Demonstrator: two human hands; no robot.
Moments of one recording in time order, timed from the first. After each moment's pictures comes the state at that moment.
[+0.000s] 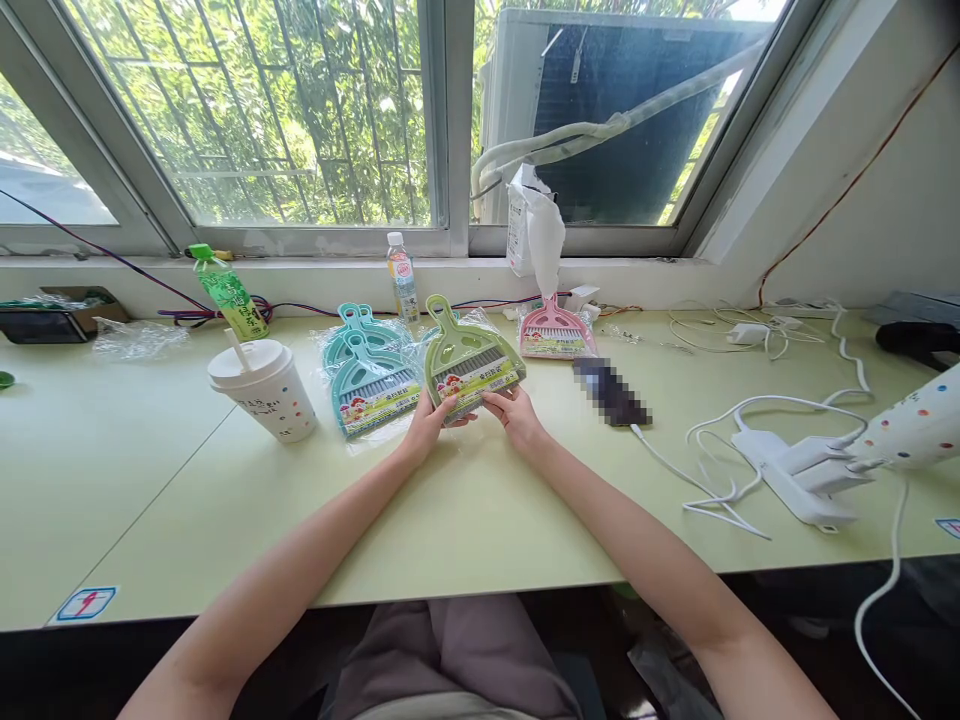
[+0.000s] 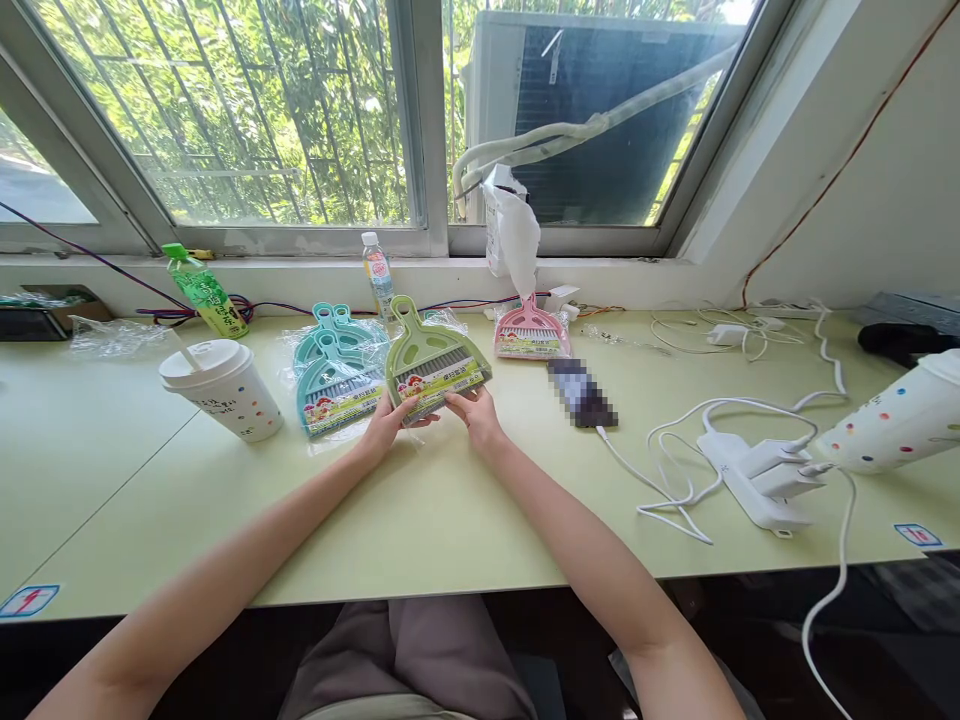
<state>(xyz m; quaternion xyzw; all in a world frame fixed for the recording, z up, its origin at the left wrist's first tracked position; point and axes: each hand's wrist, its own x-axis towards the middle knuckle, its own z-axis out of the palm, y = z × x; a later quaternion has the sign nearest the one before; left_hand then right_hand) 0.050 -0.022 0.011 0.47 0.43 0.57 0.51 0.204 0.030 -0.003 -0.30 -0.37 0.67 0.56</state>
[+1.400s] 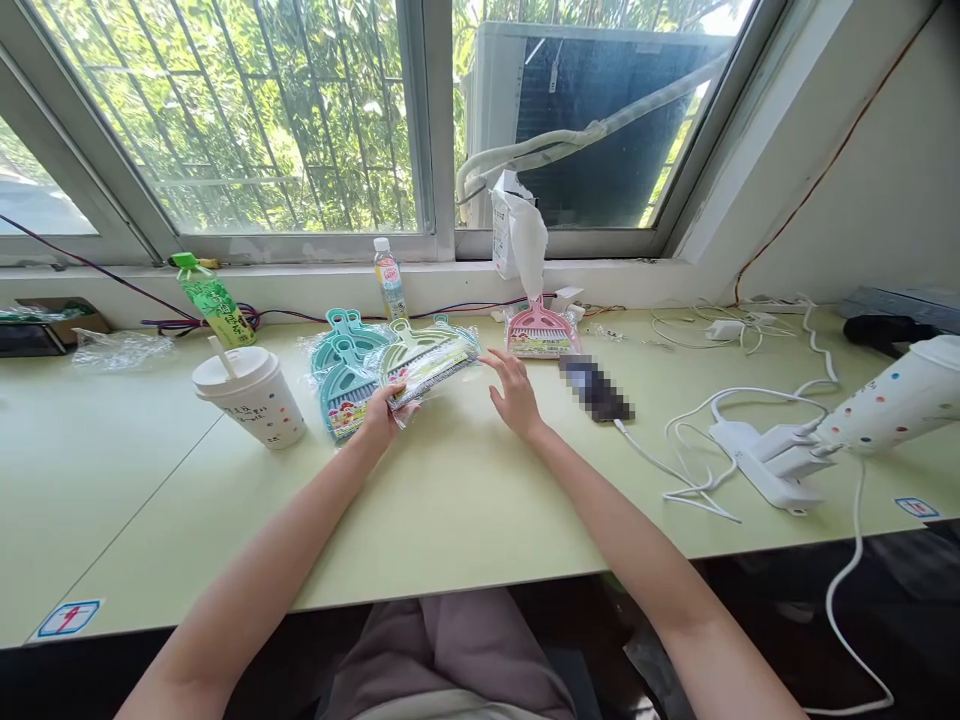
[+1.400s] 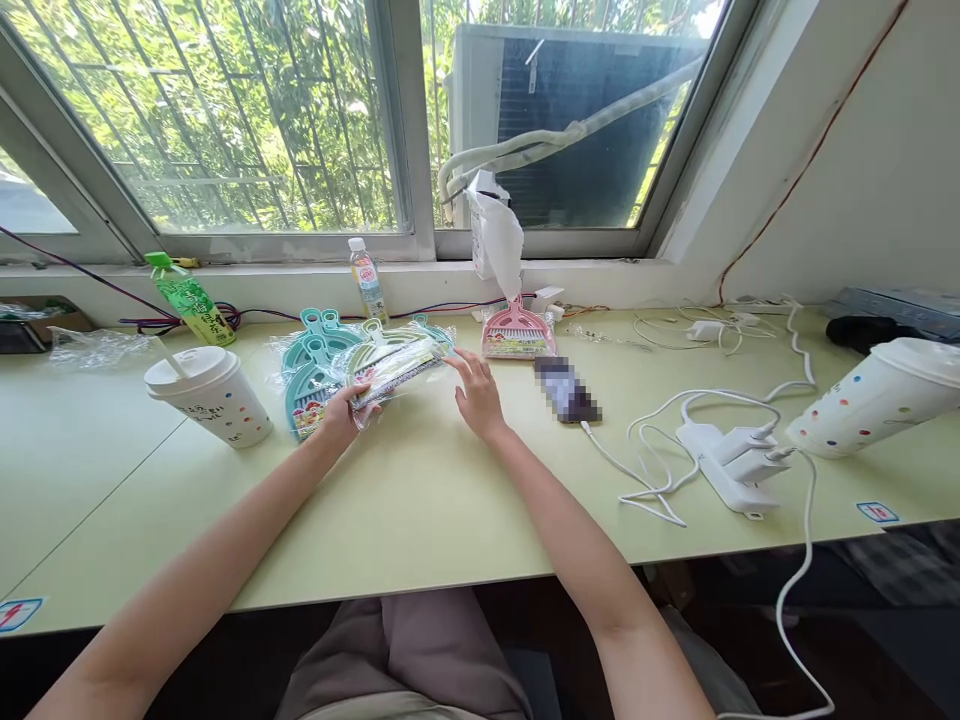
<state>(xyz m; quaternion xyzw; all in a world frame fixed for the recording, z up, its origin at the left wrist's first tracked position) 0.007 0.003 0.029 0.15 0.47 0.67 0.55 0.238 0.053 0.009 -0.36 -0.79 0.08 0.48</state>
